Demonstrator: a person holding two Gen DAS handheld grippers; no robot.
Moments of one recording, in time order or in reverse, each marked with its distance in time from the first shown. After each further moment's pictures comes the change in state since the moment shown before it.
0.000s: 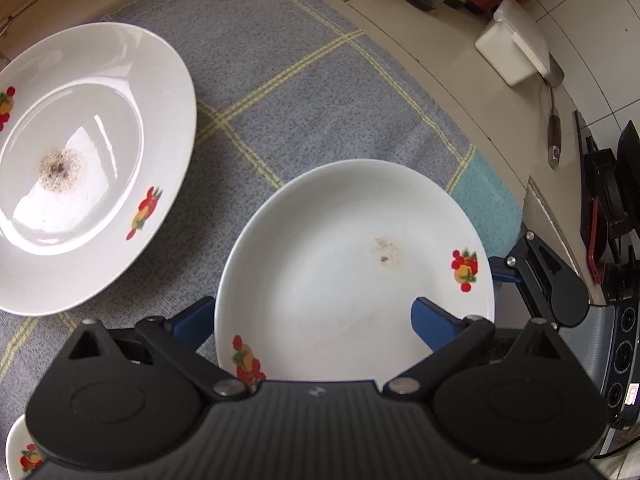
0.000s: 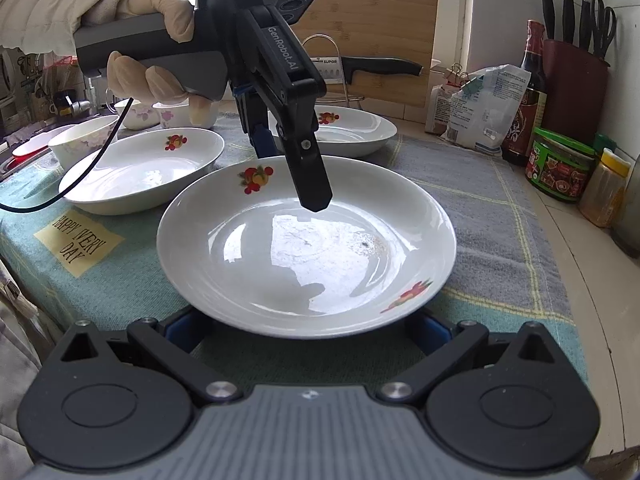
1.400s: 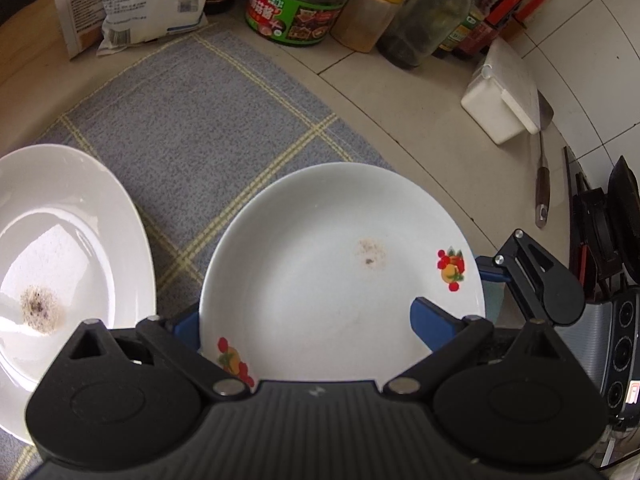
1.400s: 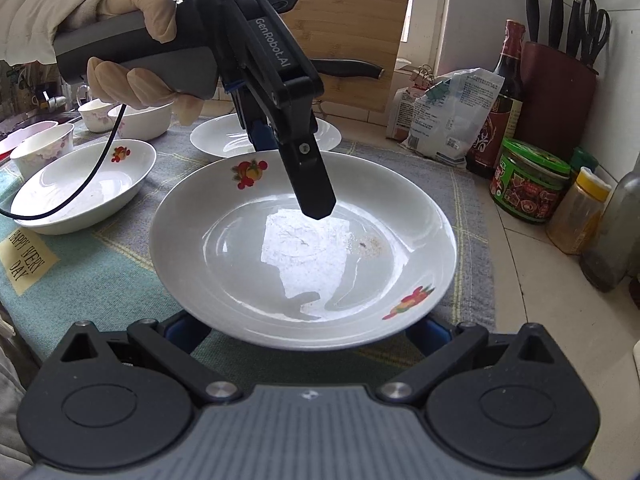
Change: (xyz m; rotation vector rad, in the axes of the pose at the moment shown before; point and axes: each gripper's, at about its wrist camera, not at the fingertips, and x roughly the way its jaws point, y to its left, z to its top) left arm -0.003 -0.016 0.070 0.026 -0.092 -0.025; right arm 0.006 -0.060 0.031 -0.023 0.040 -0.051
